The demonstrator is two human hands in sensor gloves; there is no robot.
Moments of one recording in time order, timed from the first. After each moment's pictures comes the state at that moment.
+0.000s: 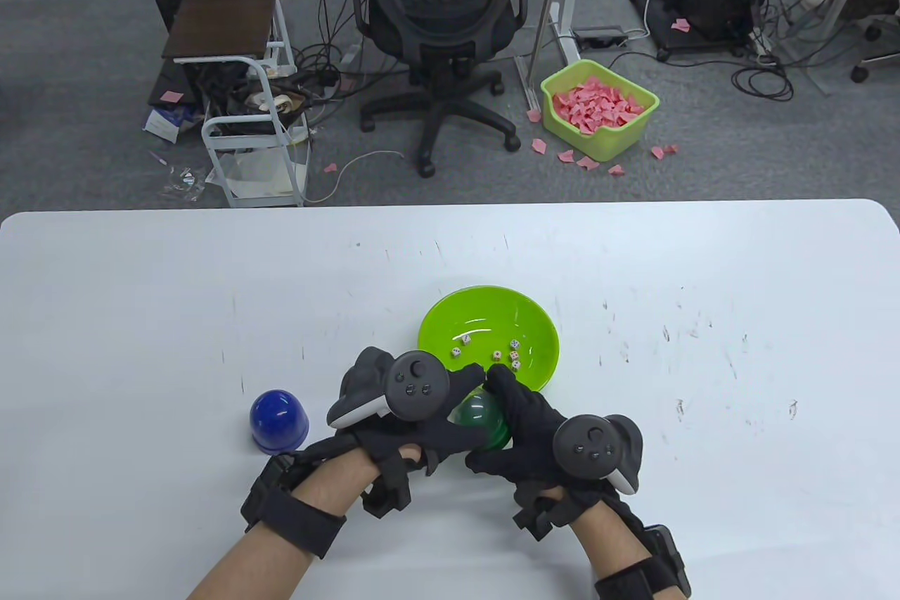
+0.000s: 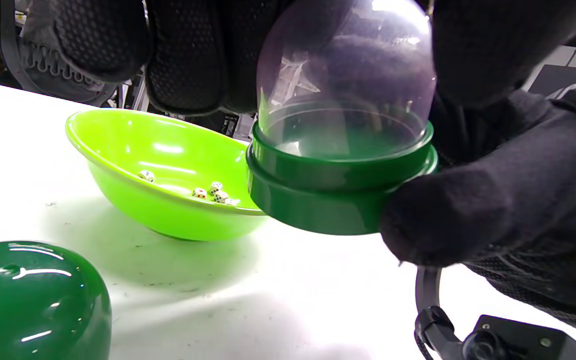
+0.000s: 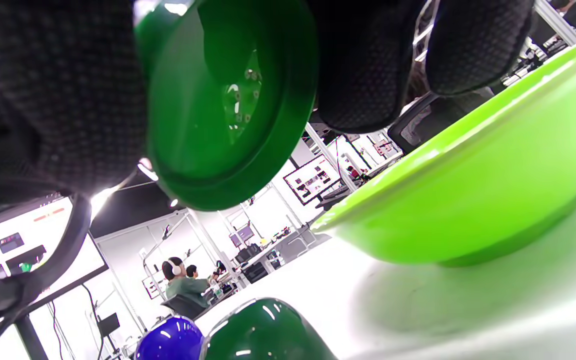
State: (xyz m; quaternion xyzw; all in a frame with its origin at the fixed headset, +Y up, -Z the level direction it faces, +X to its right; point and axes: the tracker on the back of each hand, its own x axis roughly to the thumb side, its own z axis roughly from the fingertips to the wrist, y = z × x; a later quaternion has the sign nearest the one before) left_hand -0.094 -0.643 -0.338 -0.10 -0.30 0.18 0.93; right_hand 0.112 -0.711 -0.314 0.24 -0.13 0.88 0.40
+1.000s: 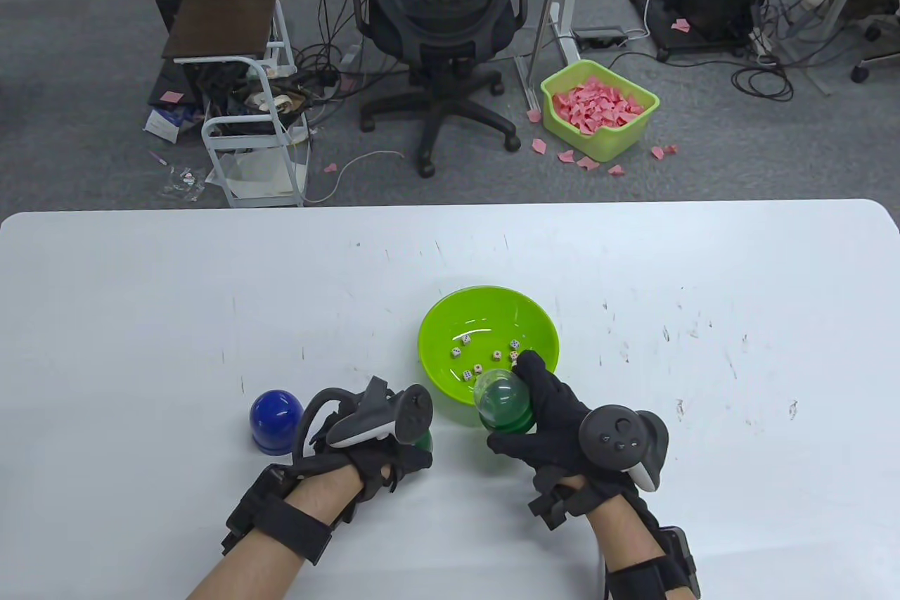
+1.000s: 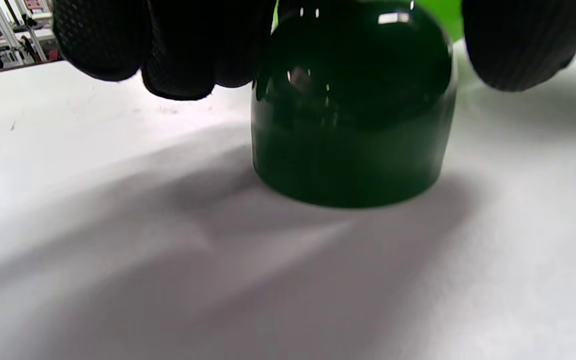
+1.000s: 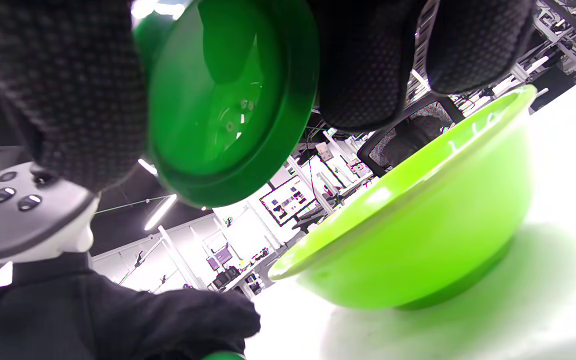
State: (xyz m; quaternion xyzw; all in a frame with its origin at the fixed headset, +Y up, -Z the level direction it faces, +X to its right) left_hand -0.124 -0.734 -0.350 -0.17 -0.18 -0.07 0.97; right_hand 0.135 -0.709 -0.320 0.20 -0.14 0.88 0.40
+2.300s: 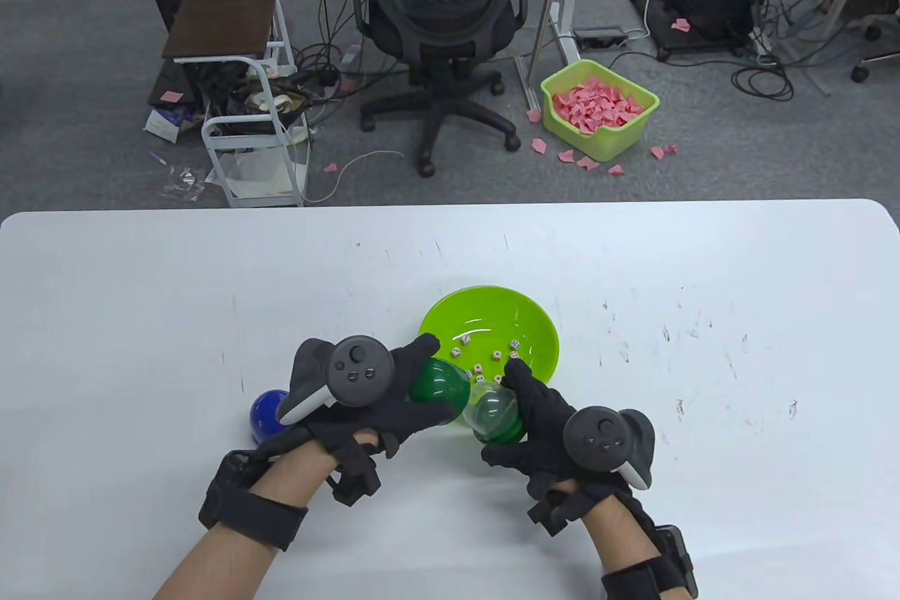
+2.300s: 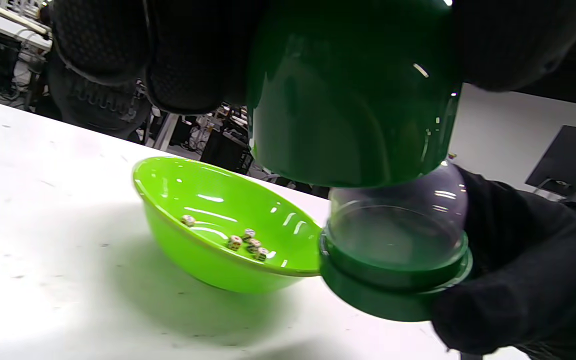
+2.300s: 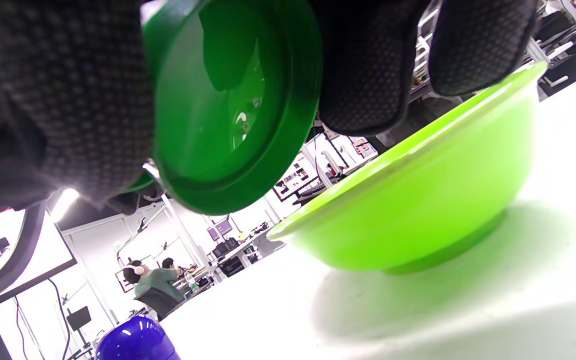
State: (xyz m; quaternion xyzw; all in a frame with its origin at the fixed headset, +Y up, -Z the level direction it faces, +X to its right) left_hand -0.137 -0.631 -0.344 -0.06 -0.26 0.22 0.94; right_hand 0.122 -0.710 -0.318 0.22 -0.11 0.90 0.37
